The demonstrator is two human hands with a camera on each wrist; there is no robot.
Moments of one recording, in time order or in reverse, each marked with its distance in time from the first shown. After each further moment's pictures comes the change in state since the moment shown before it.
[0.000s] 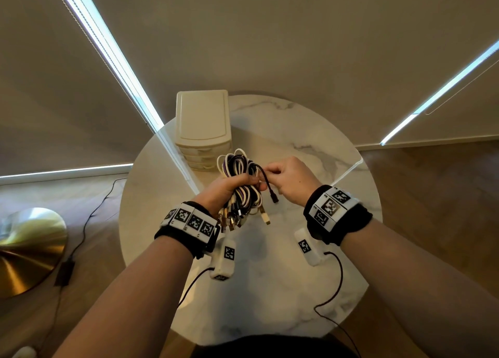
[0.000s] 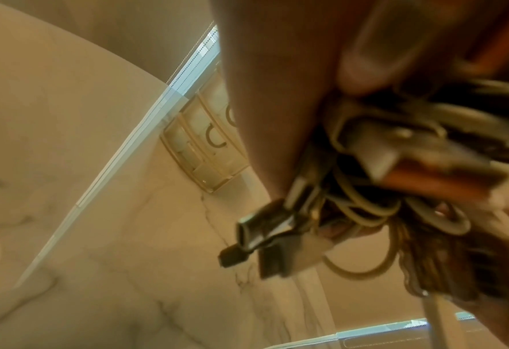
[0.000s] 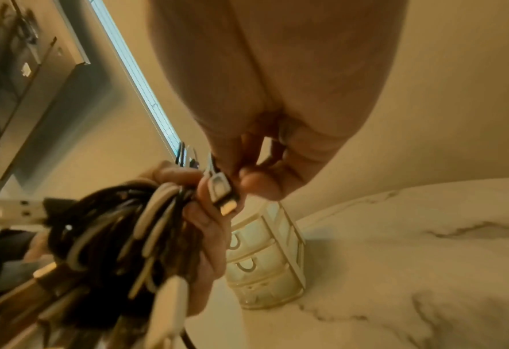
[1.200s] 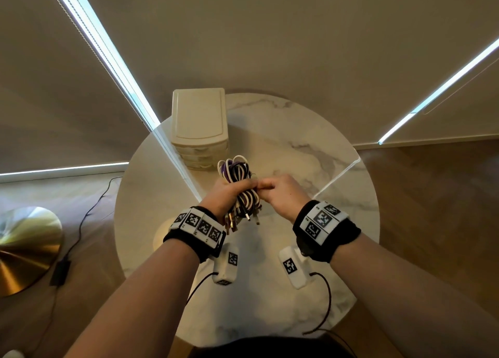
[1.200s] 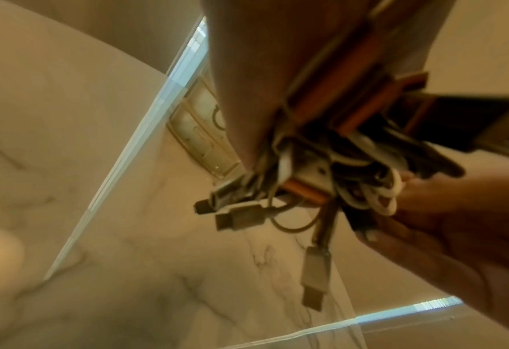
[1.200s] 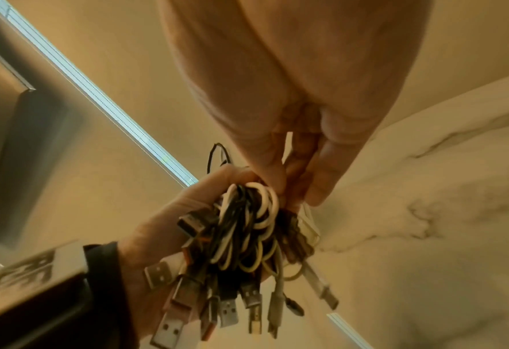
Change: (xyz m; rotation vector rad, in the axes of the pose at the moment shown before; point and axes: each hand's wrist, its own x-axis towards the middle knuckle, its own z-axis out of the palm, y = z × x) left_hand 0.024 -0.030 -0.003 0.014 0.202 0.145; right_hand -0.008 0.022 0.030 0.204 -0.022 0.136
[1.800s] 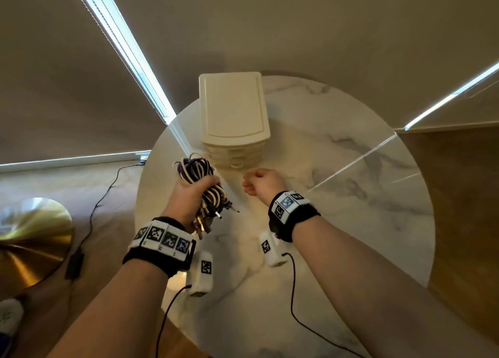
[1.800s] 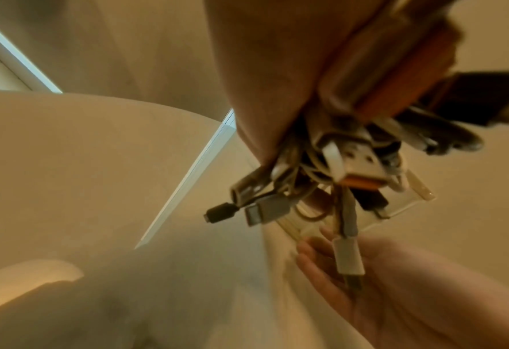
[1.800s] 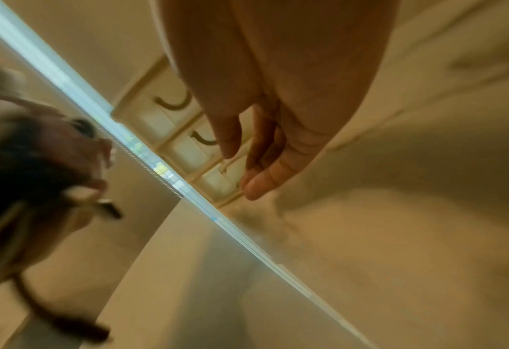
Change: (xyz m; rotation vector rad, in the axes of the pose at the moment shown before) left_hand 0.025 0.007 -0.157 -0.030 0.373 -0.053; right_hand 0.141 0.012 0.131 0.359 0.107 0.328
